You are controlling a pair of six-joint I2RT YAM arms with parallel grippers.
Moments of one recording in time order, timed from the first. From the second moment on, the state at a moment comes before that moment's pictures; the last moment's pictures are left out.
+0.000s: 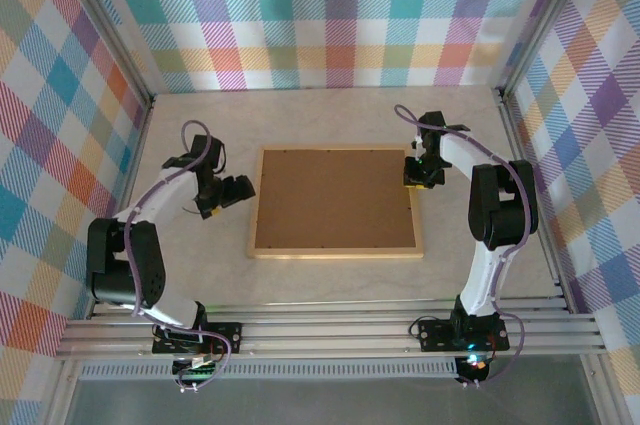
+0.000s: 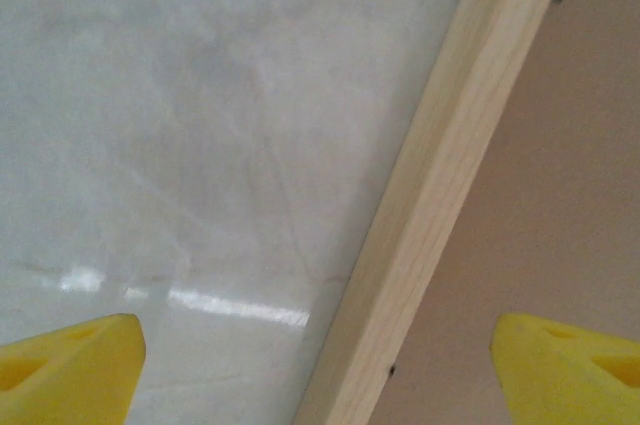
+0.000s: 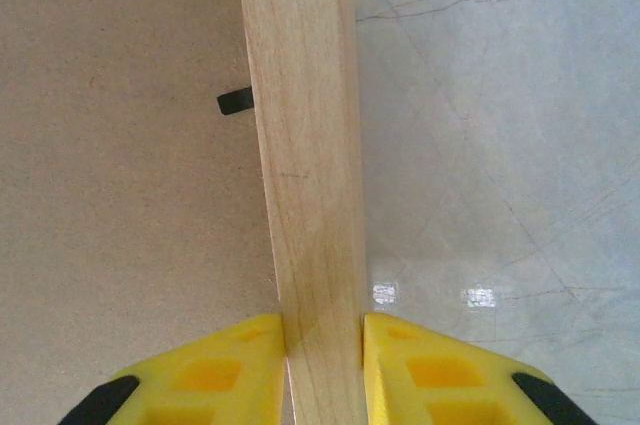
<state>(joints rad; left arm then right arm) -0.11 1.52 1.02 -0.77 0.14 -0.50 0.15 1.94 1.39 -0.84 -0.13 0.21</state>
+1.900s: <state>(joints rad) -0.18 1.51 0.93 -0.76 0.15 -0.53 0.15 1.94 1.39 -0.84 -0.14 0.23</state>
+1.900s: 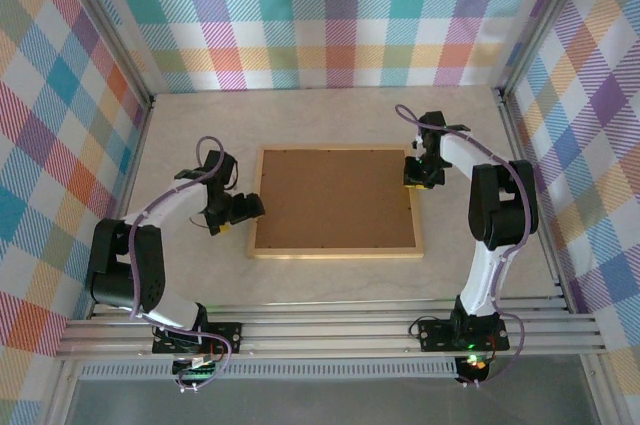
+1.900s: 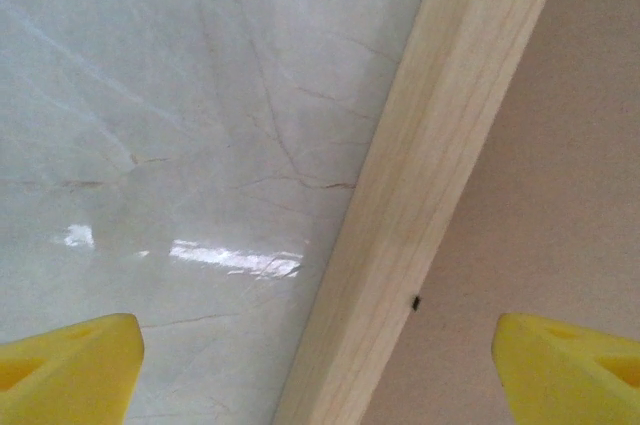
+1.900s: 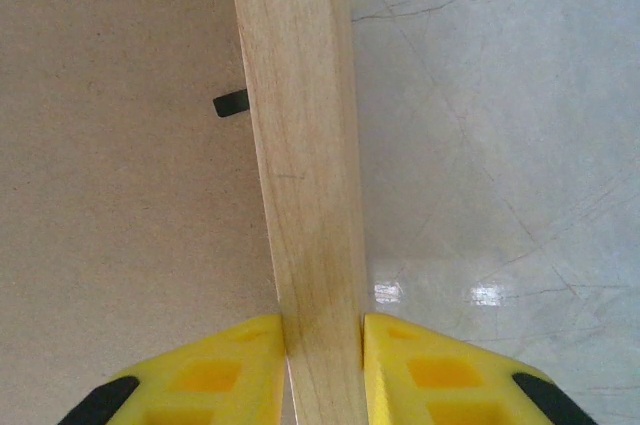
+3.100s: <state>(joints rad) -0.19 1.57 0.84 -0.65 0.18 -0.59 0.15 1.94 1.39 -0.84 -0.14 0.23</state>
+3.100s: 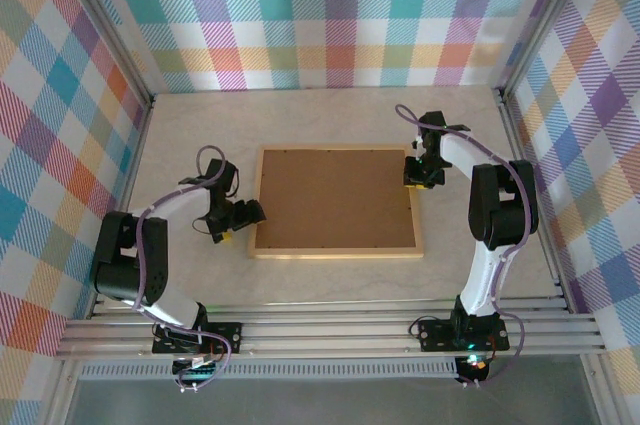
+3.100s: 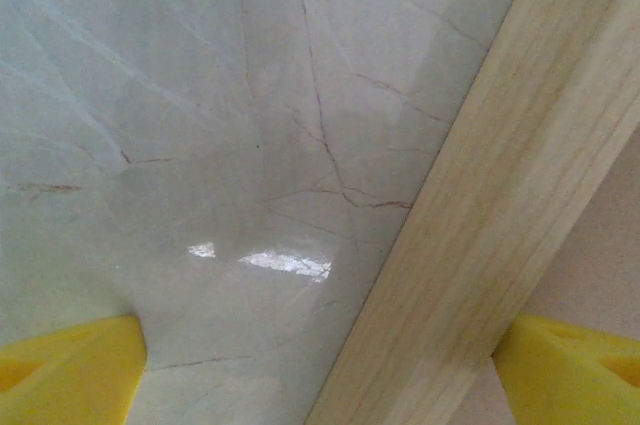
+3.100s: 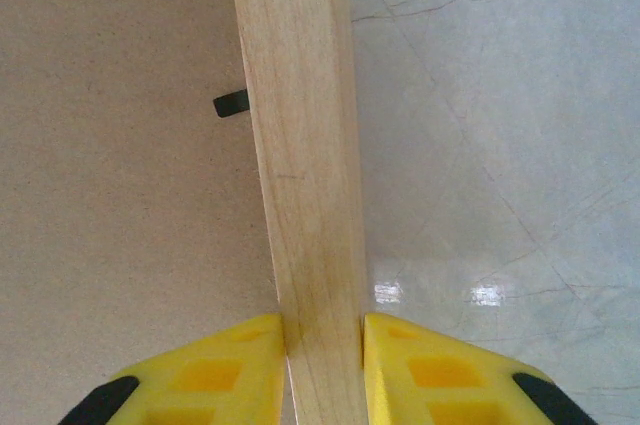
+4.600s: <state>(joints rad) -0.19 1.53 0.83 -0.61 0.20 -0.61 0.15 1.94 1.38 -0.83 -0.16 0.24</state>
